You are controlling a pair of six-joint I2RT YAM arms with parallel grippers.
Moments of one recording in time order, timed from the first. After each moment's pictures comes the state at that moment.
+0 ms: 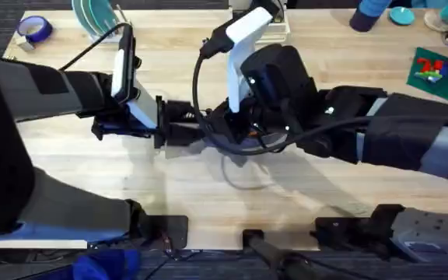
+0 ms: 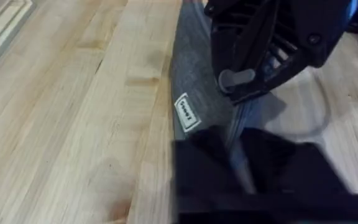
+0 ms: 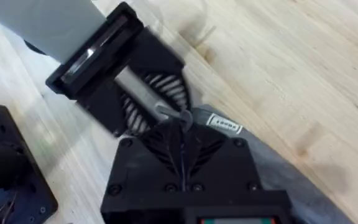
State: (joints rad) left arm 0.20 1.65 0.70 -0.80 1.21 1.74; right arm 0.86 1.43 0.83 -0.10 -0.13 0.14
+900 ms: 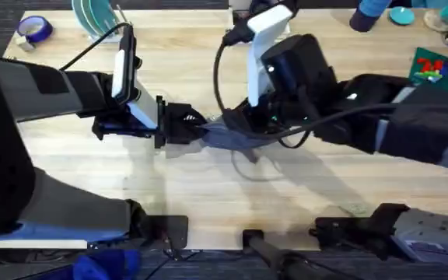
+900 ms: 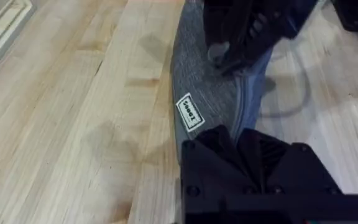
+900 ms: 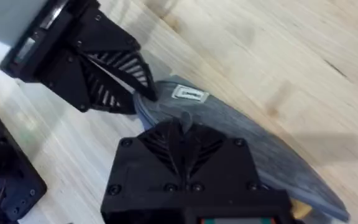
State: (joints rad) left arm 0.20 1.65 0.70 -0.80 1.21 1.74; right arm 0.75 1.39 0.83 -0.26 -0.16 0.14
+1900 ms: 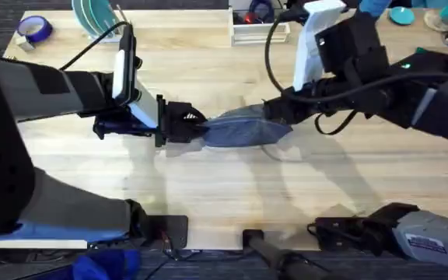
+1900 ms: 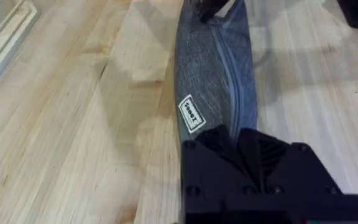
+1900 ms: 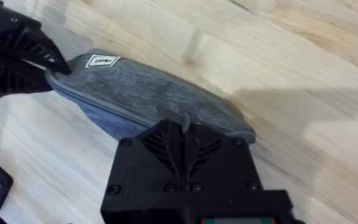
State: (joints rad) left arm 0.20 1.65 0.70 -0.77 1.21 1.74; right arm 0.45 1.33 0.83 -0.49 -0.24 0.06
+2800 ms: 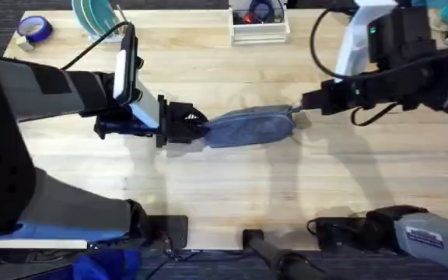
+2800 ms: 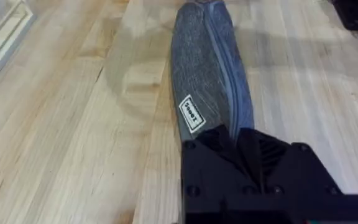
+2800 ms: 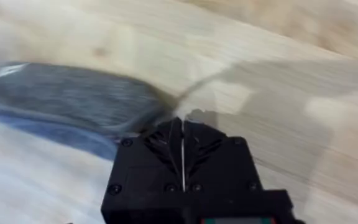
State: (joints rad) left arm 0.19 1.65 0.70 -0.77 1.22 1.74; right arm 0.15 1.32 0.83 -0.59 -0.26 -0.07
